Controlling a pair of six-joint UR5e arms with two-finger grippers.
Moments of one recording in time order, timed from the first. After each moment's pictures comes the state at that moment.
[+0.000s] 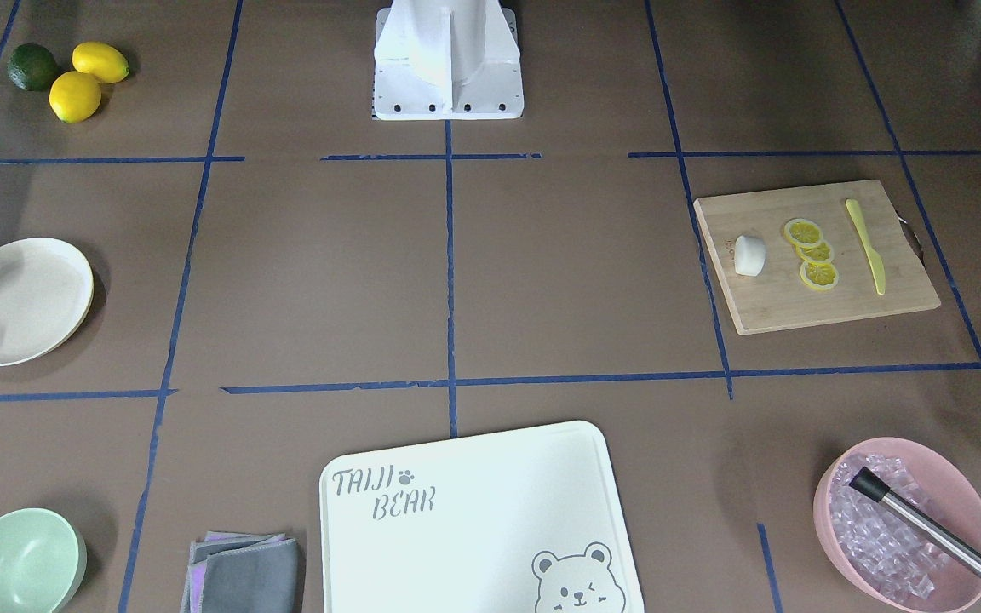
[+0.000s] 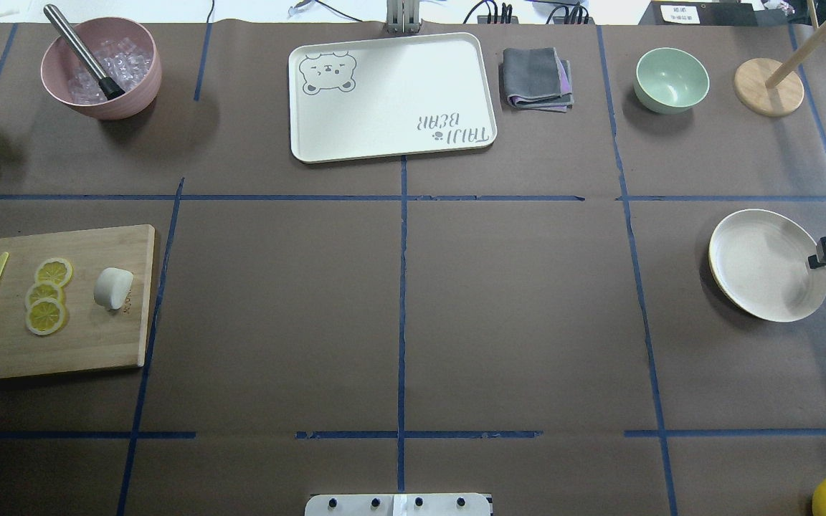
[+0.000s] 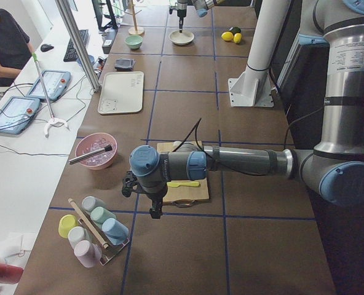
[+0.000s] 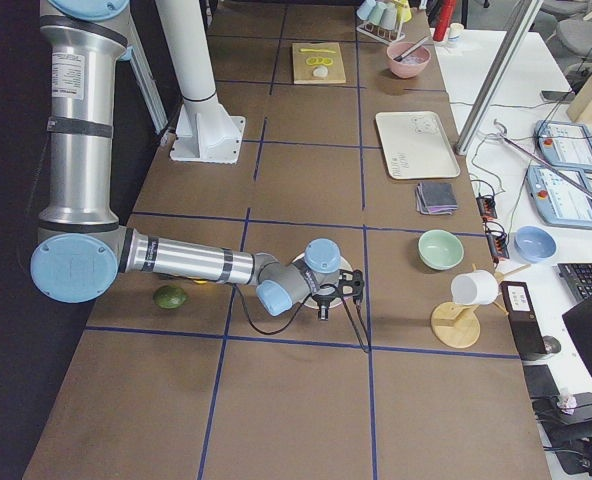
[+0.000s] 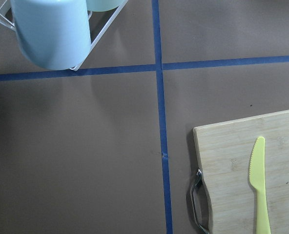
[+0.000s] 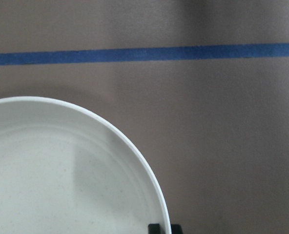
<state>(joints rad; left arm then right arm) -1.56 -1.55 -1.64 -1.46 -2.39 0.11 1.14 -1.65 1.43 -0.82 2.28 0.68</state>
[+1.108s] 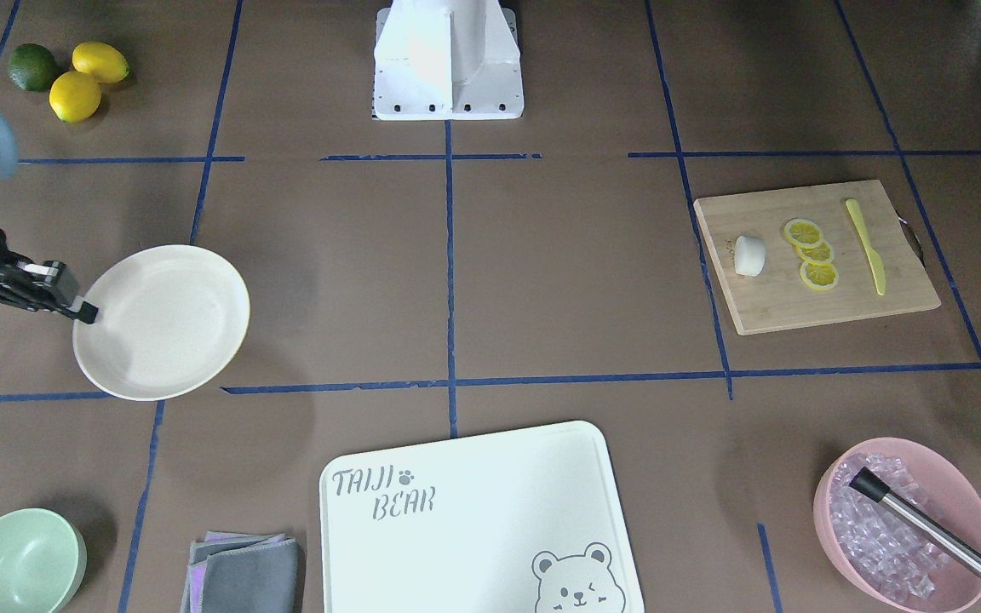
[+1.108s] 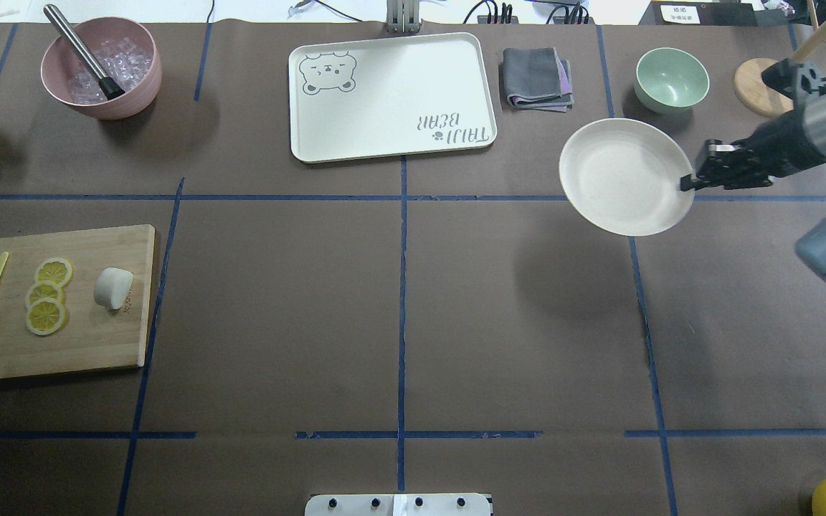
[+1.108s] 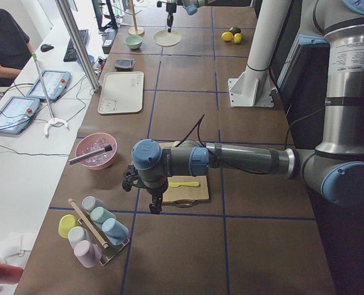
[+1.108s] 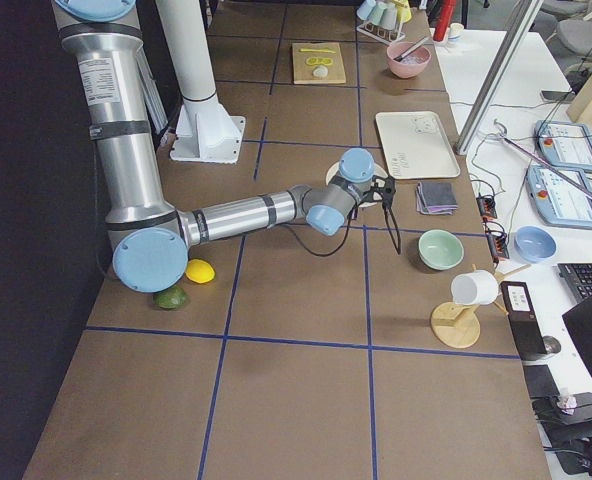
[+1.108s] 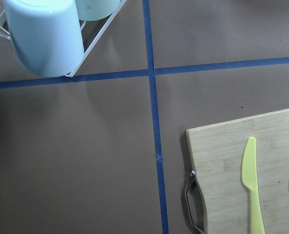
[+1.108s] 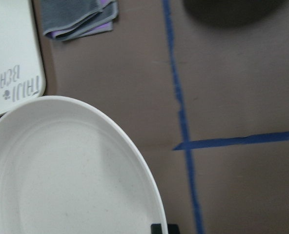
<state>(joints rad) -1.56 -1.54 -1.70 -1.47 -2.39 0.11 1.03 -1.36 1.61 -0.83 2.38 1.22</state>
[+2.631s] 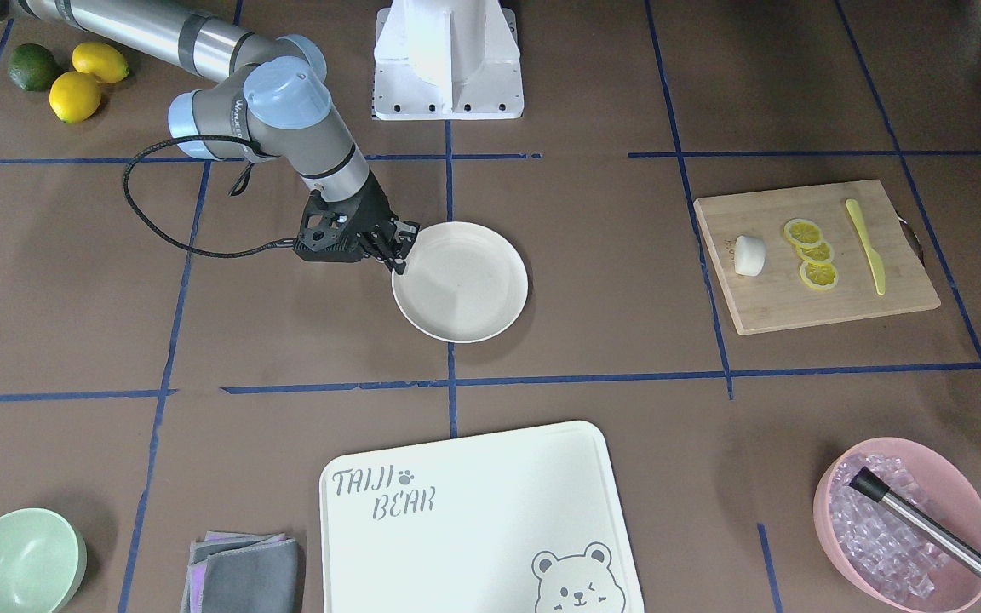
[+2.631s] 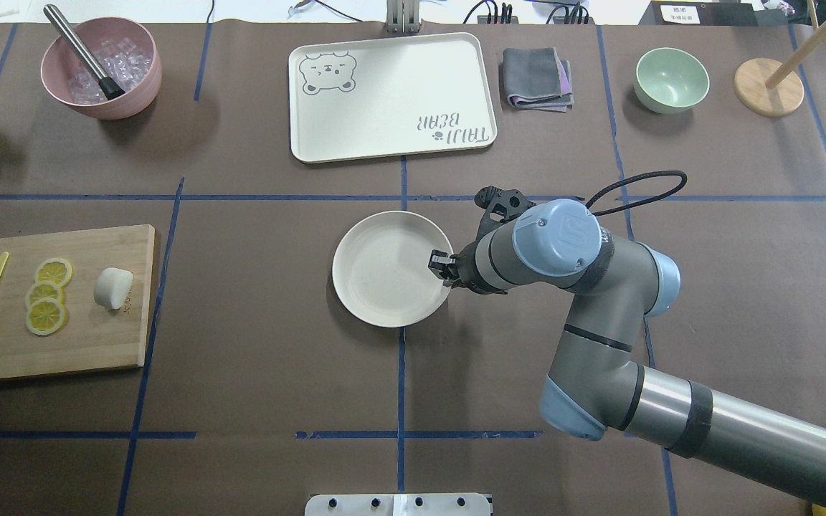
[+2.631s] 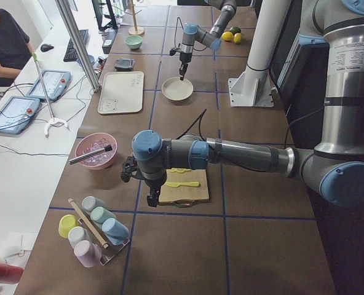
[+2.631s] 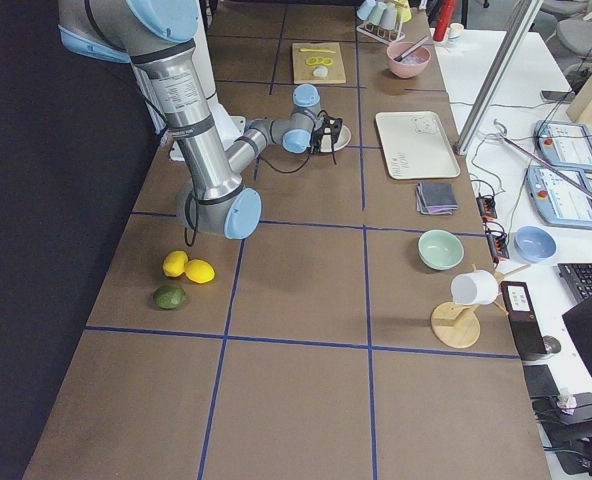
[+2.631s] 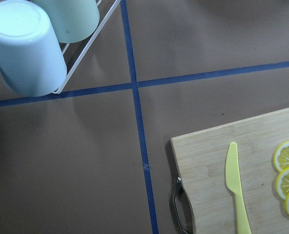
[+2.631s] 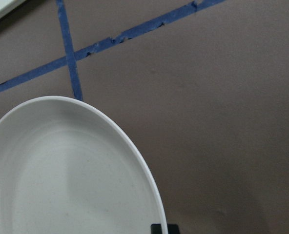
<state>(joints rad) -1.55 -1.54 -1.73 -1.47 -2.39 0.12 0.49 -1.05 1.62 -1.09 1.83 1.58</state>
